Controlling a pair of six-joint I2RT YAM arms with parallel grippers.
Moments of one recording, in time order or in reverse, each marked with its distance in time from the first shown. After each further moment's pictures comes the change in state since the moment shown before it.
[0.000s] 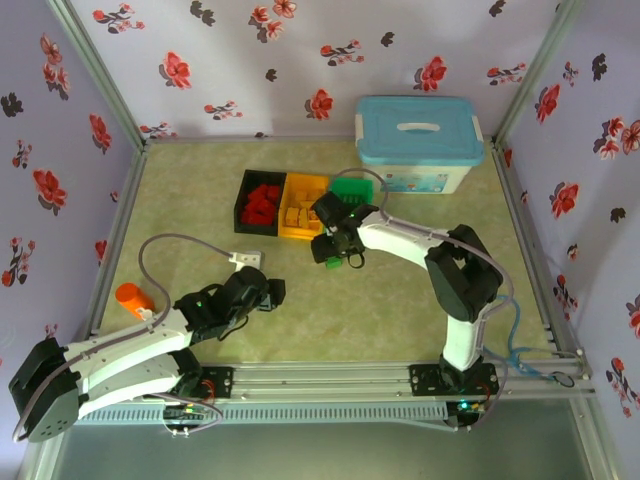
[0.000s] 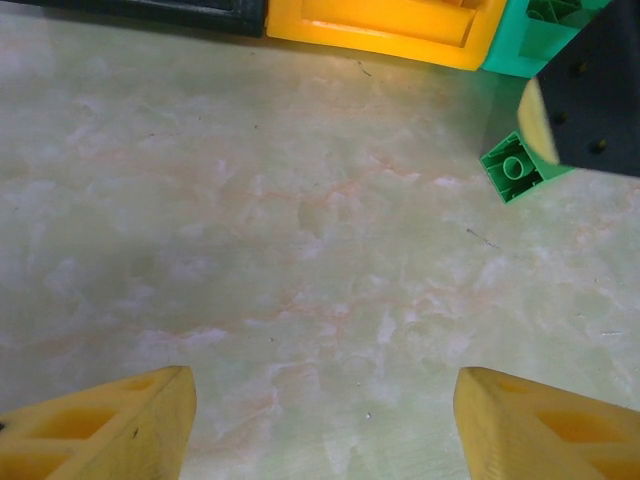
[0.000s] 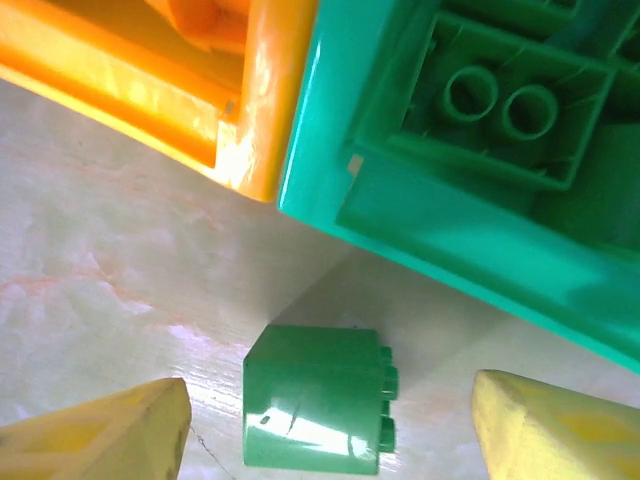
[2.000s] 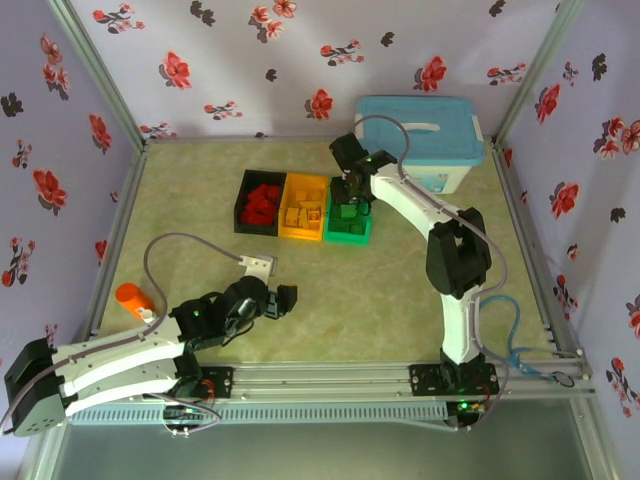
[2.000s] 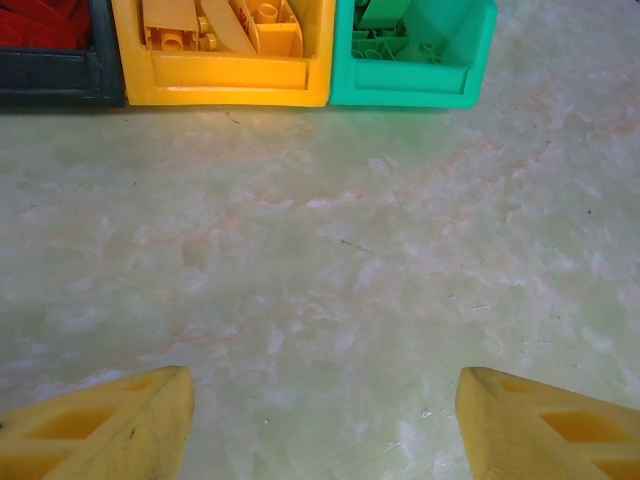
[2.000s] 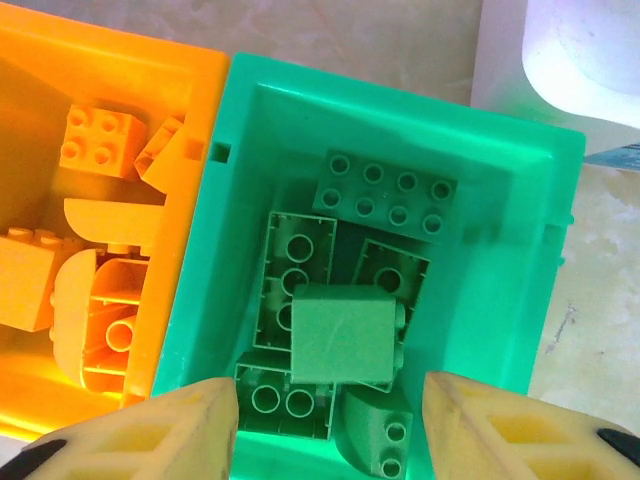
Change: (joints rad) left arm -0.137 -0.073 0.000 0.076 -0.026 0.084; right arm -0.211 0.170 0.508 -0.234 0.061 -0.050
